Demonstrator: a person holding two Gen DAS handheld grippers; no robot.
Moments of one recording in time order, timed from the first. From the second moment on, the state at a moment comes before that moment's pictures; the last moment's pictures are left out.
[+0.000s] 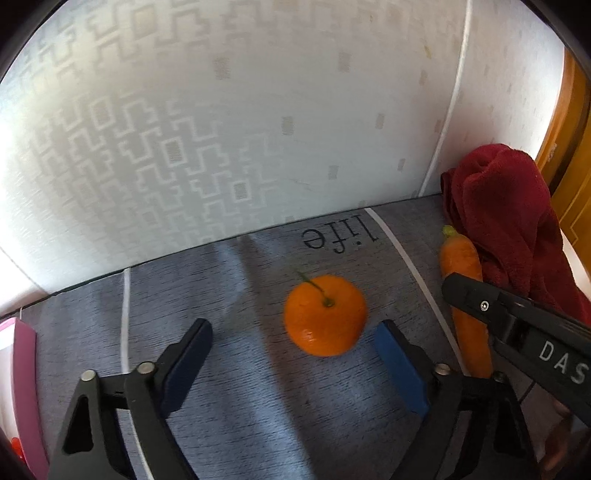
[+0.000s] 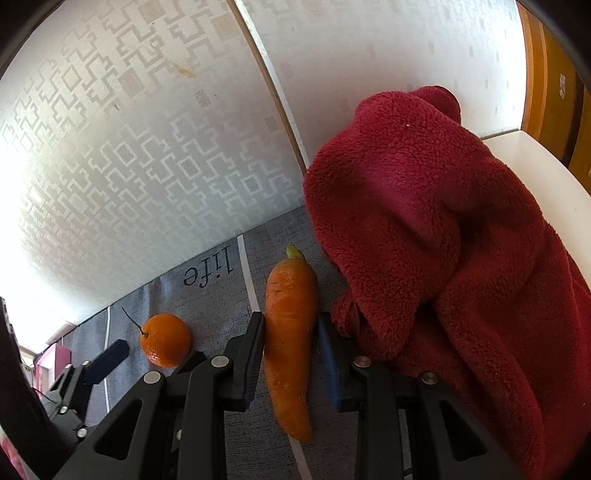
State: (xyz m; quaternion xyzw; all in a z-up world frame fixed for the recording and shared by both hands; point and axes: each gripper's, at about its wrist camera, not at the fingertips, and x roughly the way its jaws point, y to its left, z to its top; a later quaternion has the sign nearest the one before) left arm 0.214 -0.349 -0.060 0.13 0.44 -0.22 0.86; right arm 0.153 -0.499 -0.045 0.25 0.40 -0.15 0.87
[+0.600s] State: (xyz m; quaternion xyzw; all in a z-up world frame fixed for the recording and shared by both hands) left arm 0.209 -0.328 -0.053 0.11 0.42 -0.22 0.87; right arm 0.153 -0.482 -0.042 0.24 0.40 -0.17 0.87
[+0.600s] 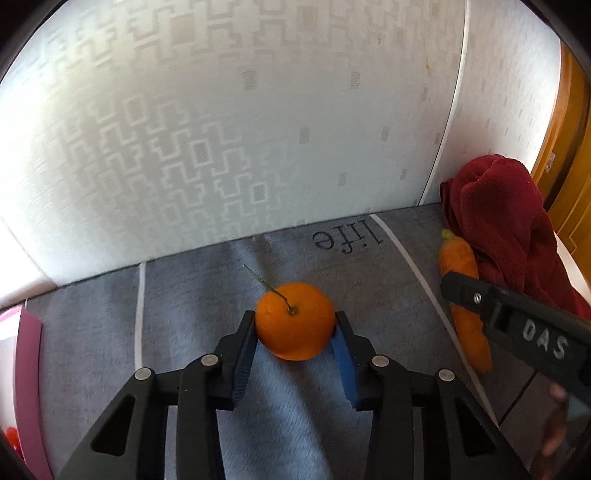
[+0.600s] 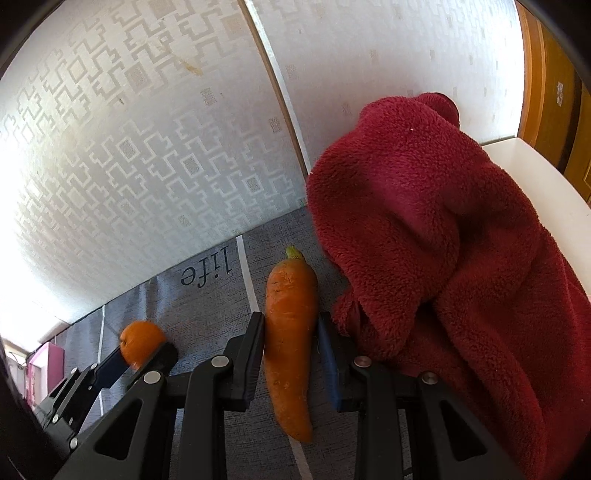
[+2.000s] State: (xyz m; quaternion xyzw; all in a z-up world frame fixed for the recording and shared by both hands) left arm 0.107 -0.096 0.019 0.00 0.39 -0.14 0.91; right arm 0.164 -0.306 -0.021 0.14 0.39 -0.06 0.91
